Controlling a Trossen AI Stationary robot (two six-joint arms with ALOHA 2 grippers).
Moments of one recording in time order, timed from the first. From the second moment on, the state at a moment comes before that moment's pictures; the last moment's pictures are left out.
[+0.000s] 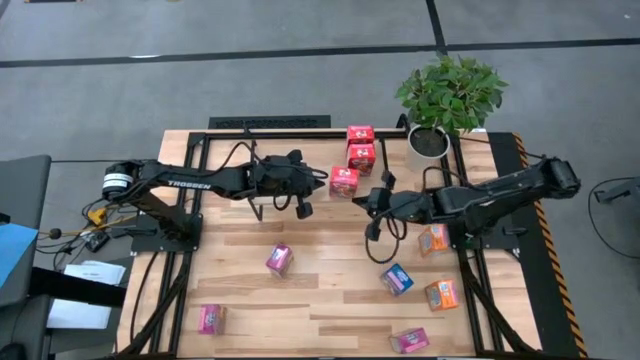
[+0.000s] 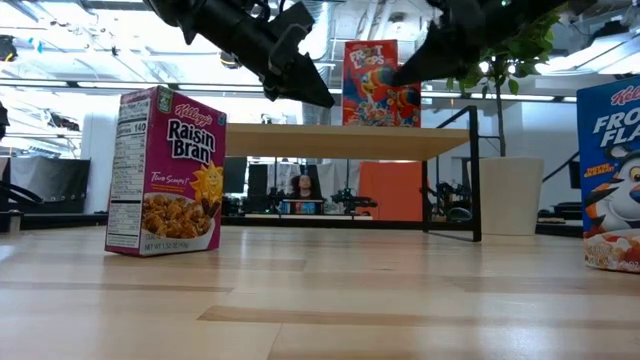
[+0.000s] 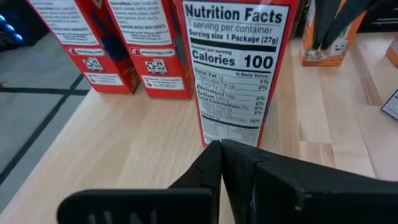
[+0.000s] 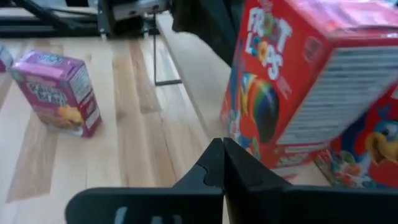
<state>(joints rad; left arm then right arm) 0.16 1.49 0.97 0.13 -0.18 0.11 0.15 1.21 0.76 -0.02 0.48 0.11</state>
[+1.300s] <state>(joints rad) 0.16 1.49 0.97 0.25 -0.16 0.05 0.11 1.23 0.76 -0.02 0.55 0.10</state>
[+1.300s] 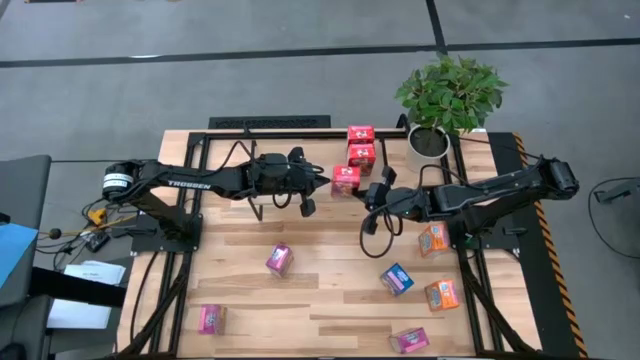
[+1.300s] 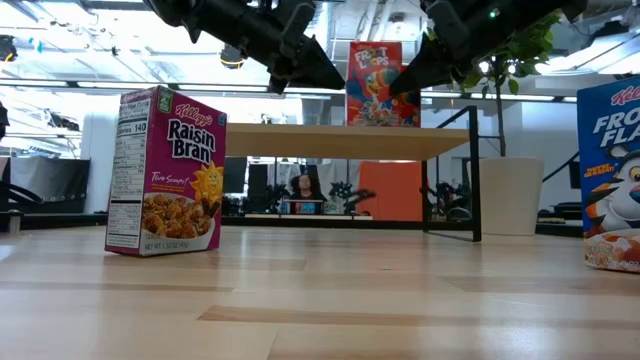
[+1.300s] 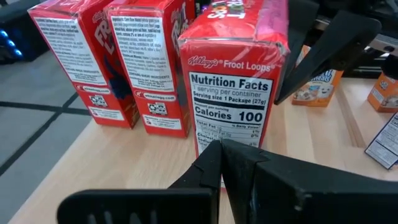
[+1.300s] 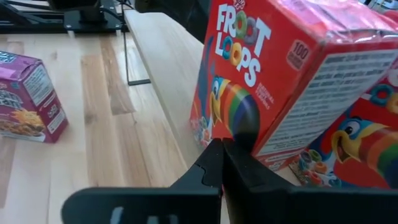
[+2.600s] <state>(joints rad) 0.14 1.61 0.97 0.38 -0.16 0.00 0.16 1.21 0.81 -0.19 0.68 0.12</state>
